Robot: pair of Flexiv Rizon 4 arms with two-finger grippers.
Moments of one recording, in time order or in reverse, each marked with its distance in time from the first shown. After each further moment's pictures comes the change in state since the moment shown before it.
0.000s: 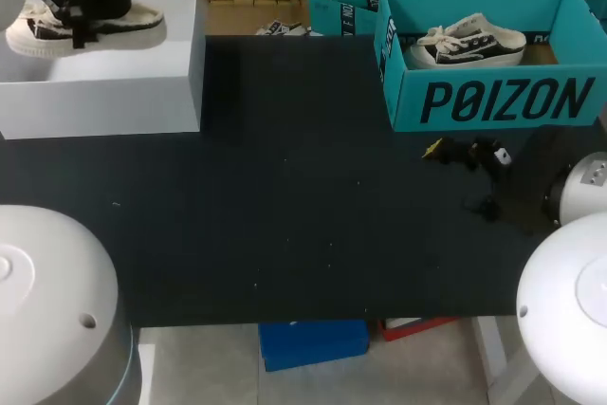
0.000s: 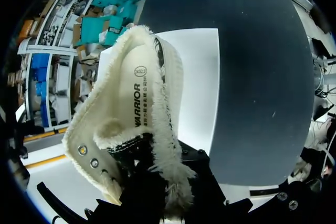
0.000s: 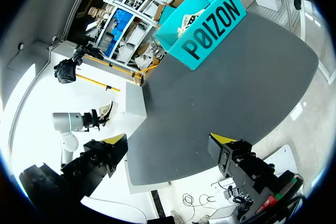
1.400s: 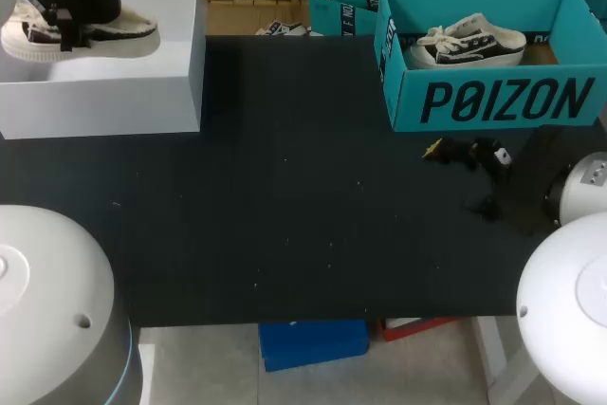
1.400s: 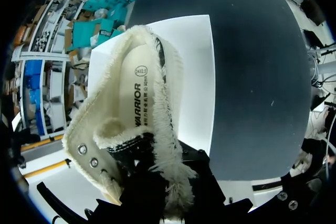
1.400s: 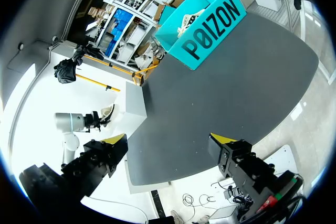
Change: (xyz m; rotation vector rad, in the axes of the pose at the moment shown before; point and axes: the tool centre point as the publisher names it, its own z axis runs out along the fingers) left arm 0.002 0.015 0.016 0.018 0.061 0.056; right arm 0.000 0.000 0.000 0.000 0.000 0.000
